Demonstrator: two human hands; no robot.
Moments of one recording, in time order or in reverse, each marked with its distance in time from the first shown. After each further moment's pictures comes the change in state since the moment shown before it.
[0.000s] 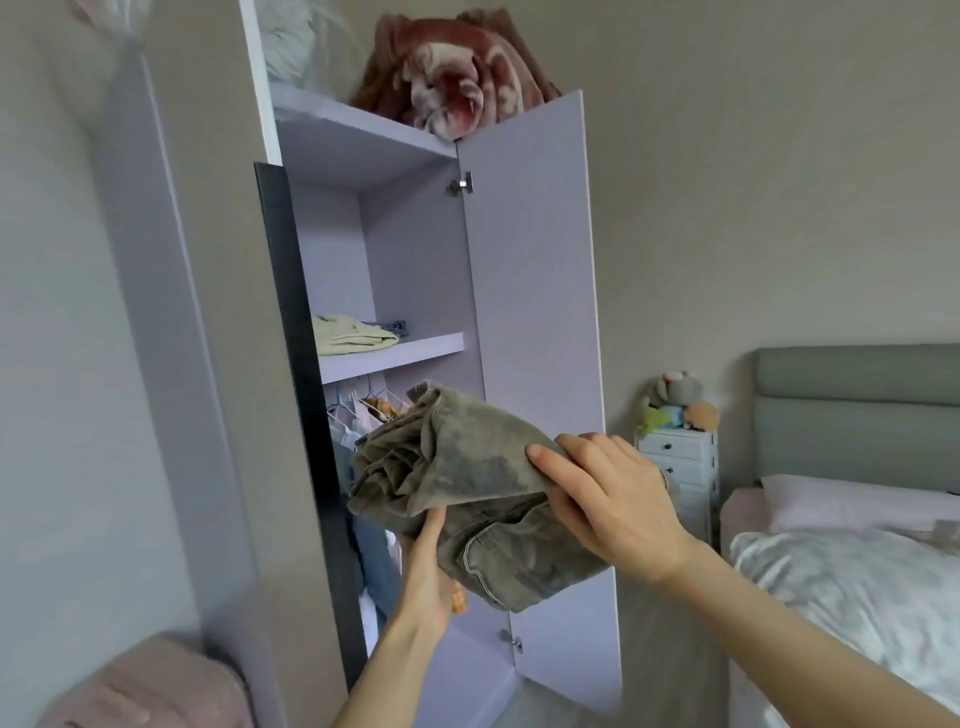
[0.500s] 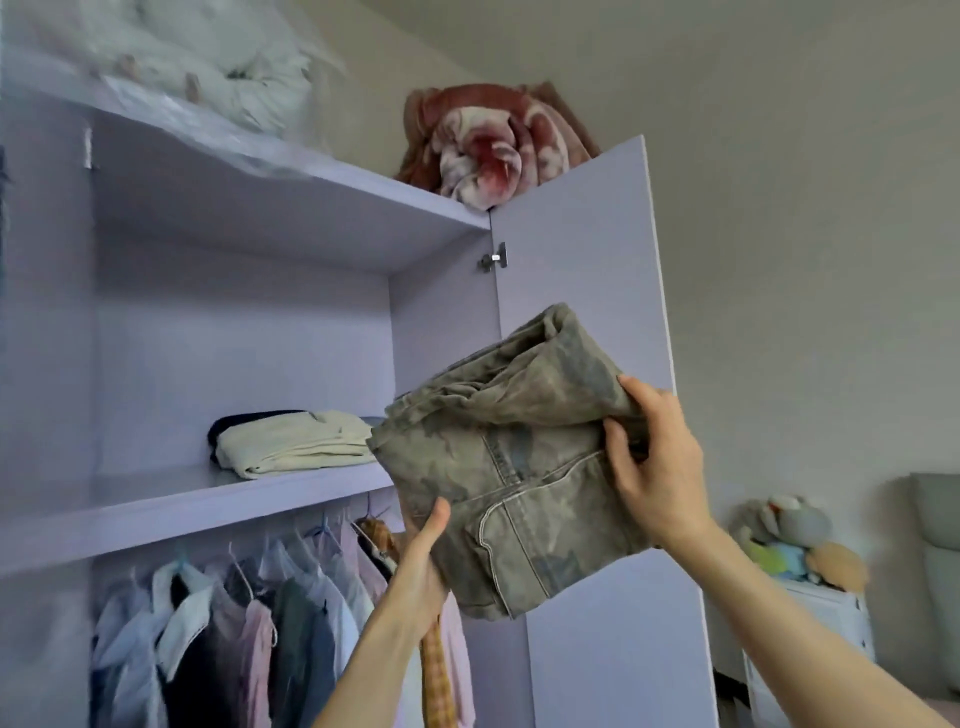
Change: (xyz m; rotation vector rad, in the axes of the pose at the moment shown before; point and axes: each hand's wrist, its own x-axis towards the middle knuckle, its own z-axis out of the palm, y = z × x) left_hand 0.323 0.064 0.037 -0.014 -0.060 0.280; right_hand 0.018 0.253 0.261 0.372 0.248 0.520
